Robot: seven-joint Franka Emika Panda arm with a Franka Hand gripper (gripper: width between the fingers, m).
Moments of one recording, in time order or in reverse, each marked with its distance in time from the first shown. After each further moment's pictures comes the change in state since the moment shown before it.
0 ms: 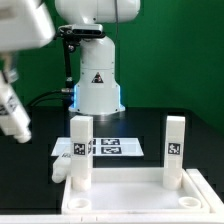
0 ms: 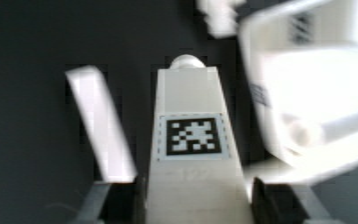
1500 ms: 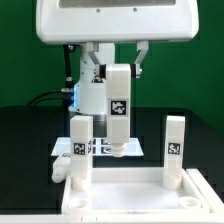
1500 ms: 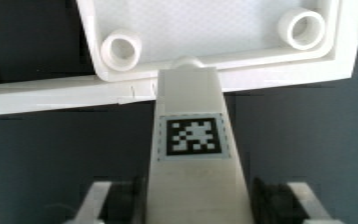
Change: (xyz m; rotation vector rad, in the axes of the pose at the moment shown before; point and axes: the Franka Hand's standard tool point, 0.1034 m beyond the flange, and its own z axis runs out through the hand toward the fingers) arm 0.004 -0.152 0.020 -0.107 0.242 -0.182
